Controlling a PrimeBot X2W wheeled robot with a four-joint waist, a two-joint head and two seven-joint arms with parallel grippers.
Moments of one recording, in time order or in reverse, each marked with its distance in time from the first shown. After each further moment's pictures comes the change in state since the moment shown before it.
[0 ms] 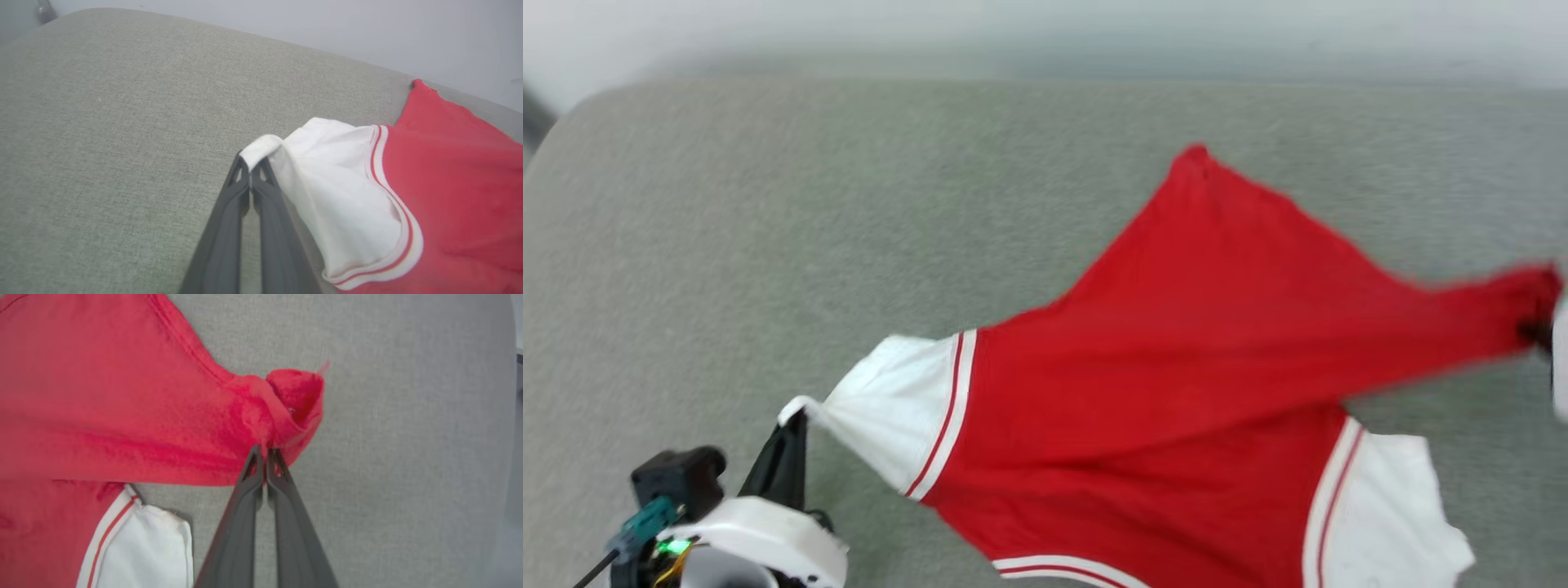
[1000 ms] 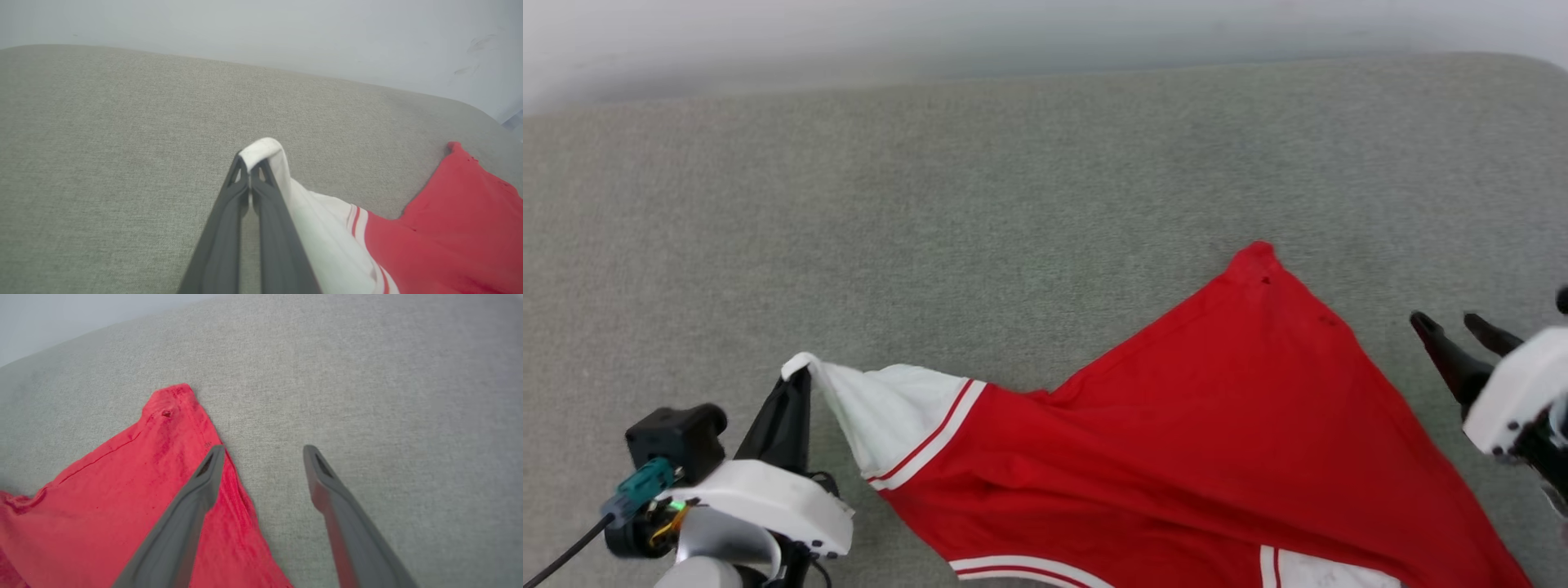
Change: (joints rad) left arm -0.024 0.051 0.007 -0.086 0.010 0.038 0.047; right arm 0.270 0.219 -0.128 -0.079 0.051 0.000 -0.435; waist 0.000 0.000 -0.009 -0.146
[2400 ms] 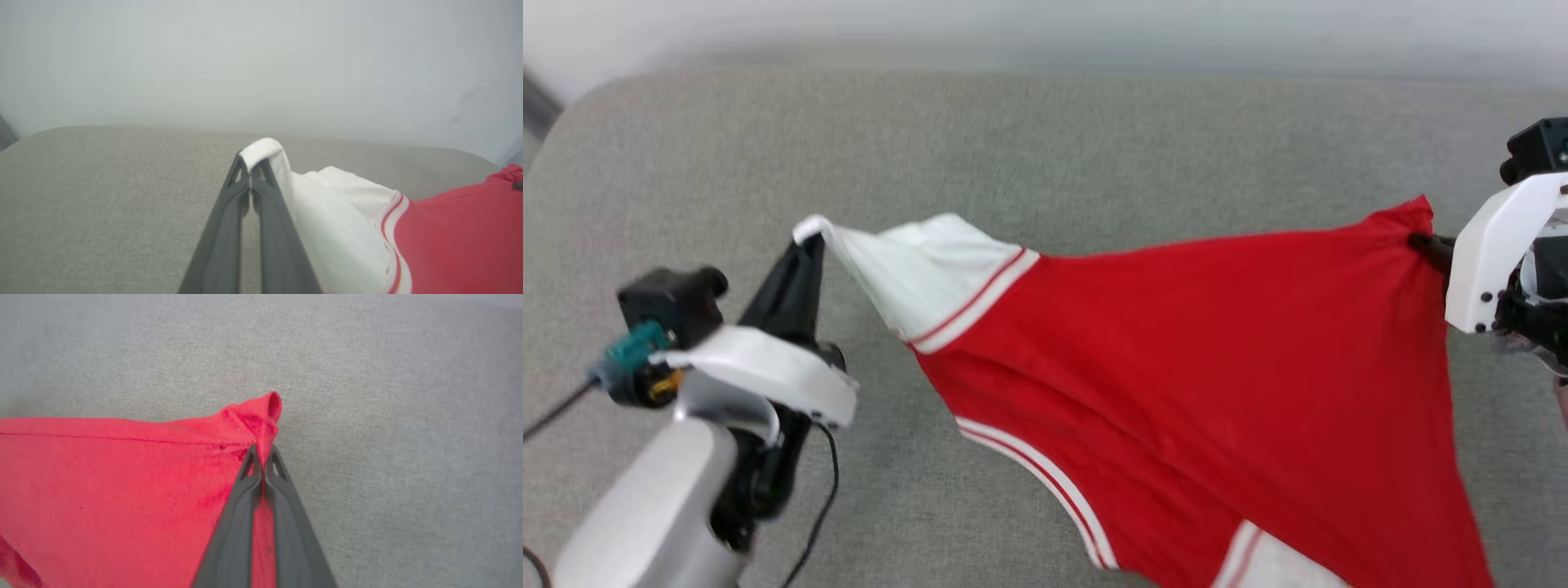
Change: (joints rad) left arm -0.310 -0.039 -0.034 0.149 0.012 -0.141 0.001; right arm -0.426 -0.043 0.212 0.291 -0.026 0.000 0.264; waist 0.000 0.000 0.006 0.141
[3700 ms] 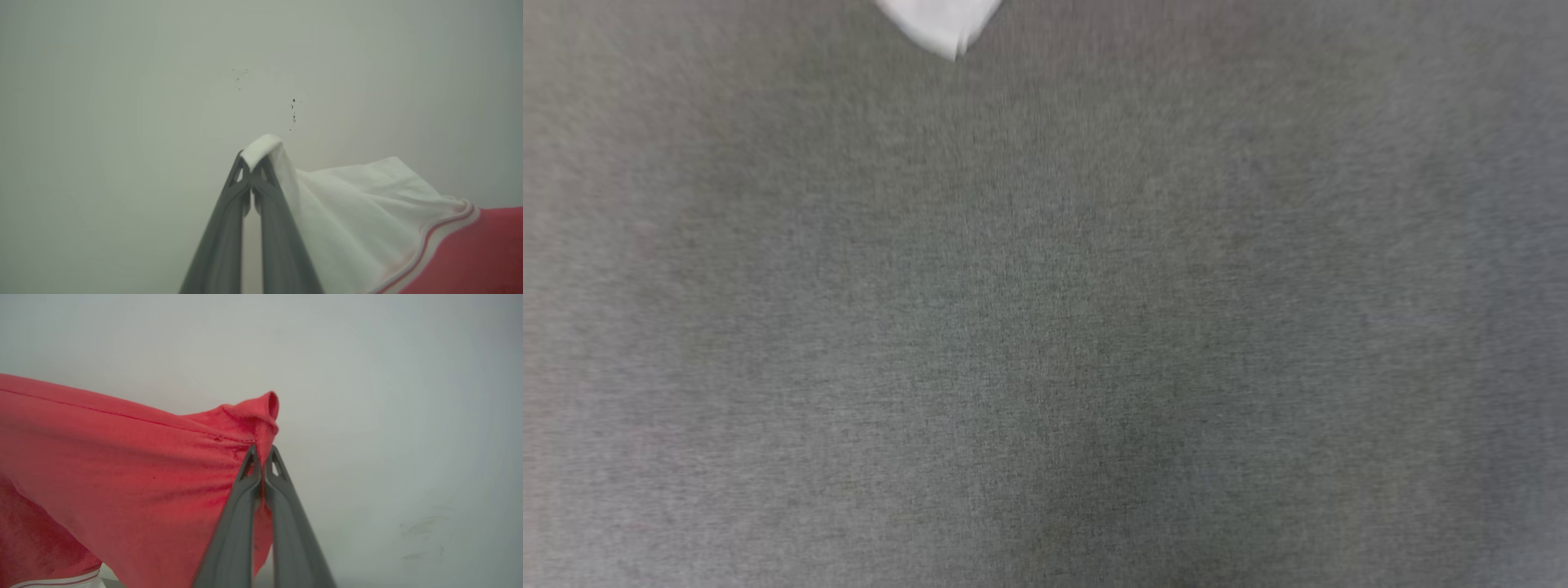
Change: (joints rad) left arm -1.336 -0.065 0.018 0.702 0.141 -0.242 -0.039; right arm -0.821 0.046 -0.095 0.140 -0.194 0.001 -0.453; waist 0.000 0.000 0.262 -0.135
